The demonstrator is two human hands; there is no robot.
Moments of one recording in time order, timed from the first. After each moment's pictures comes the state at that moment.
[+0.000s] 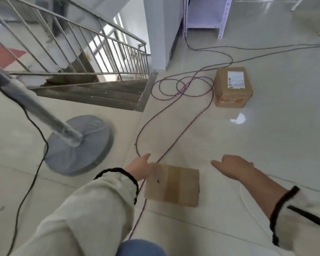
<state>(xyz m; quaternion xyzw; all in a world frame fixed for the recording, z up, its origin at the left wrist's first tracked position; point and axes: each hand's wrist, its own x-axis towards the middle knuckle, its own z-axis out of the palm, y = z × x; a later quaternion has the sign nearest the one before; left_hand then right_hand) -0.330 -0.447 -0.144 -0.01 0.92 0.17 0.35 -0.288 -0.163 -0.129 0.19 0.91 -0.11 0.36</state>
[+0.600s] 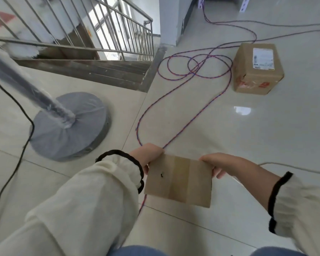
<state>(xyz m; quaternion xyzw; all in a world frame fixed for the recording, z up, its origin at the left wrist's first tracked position) -0.370 -0.433 -0.213 -0.24 0.80 0.34 0.44 -0.329 -0.211 -0.215 0.22 0.77 -0.36 0.47</state>
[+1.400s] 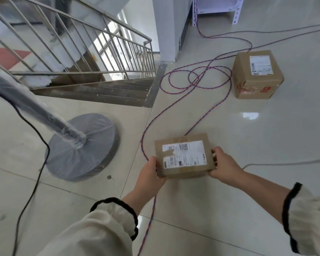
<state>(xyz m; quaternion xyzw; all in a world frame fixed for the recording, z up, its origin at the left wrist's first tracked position) -0.324 -0.470 -0.234 0.01 0.92 0.36 0.15 -0.318 -0.225 -0.220 0.10 0.90 -0.39 0.18</state>
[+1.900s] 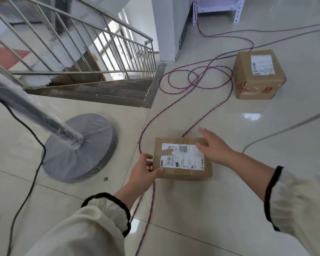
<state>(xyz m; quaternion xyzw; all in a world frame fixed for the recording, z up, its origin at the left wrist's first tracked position) -0.342 -0.475 -0.230 -0.09 0.87 0.45 0.18 -0.379 -0.225 -0.214 0.03 0.92 -0.35 0.17</state>
